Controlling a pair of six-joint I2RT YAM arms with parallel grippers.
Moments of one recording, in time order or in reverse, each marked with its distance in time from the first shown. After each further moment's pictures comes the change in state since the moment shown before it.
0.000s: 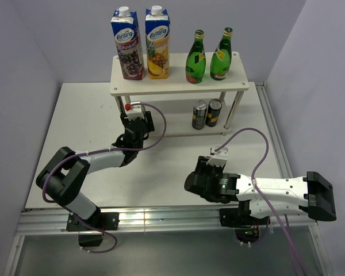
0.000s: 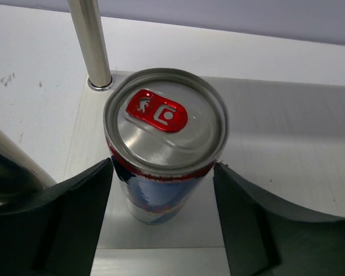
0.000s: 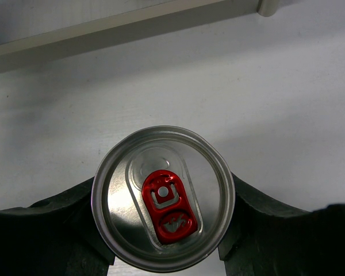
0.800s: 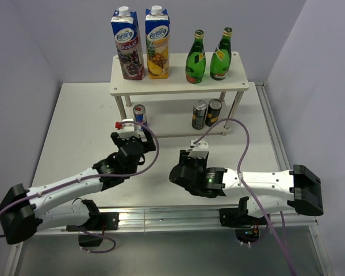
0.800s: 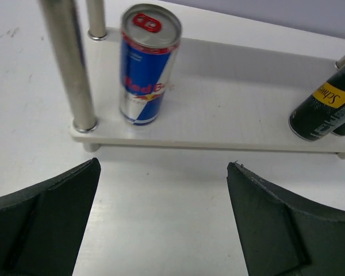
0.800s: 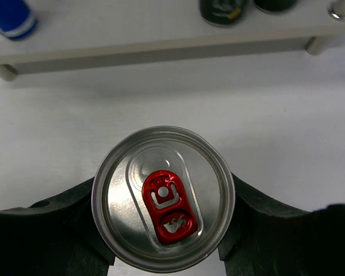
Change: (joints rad) left arm -0.299 -0.459 -0.089 -0.477 -0.222 -0.238; right arm -0.002 0.156 0.141 0.164 -0.014 -0.241
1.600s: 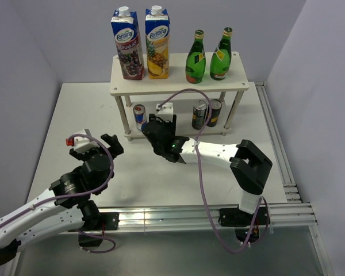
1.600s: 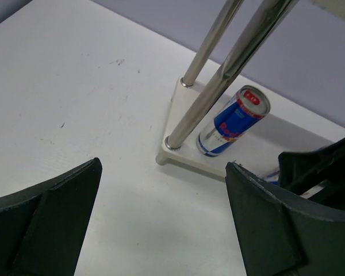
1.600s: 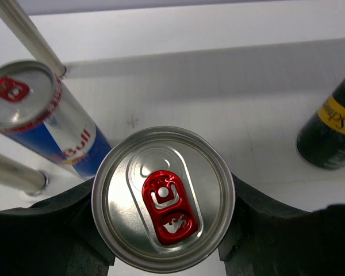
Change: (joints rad) left arm -0.055 -0.521 0.030 -0.563 -0.313 -0.209; right arm -0.273 0.562 0.475 0.586 -0.106 -0.534
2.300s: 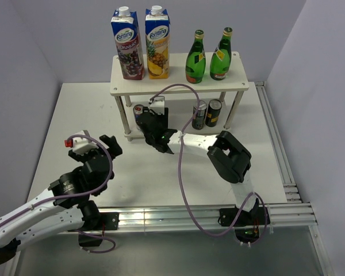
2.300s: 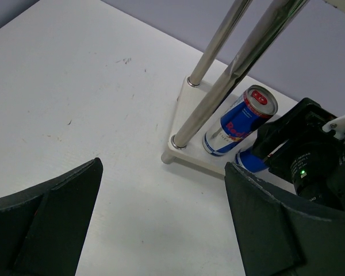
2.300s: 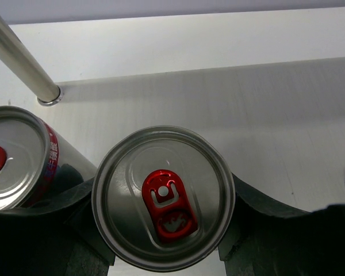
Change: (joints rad) left arm -0.014 0.003 0.012 -0.075 -0.036 -0.056; right arm -0.079 0.252 0.201 0.120 -0.034 -0.089
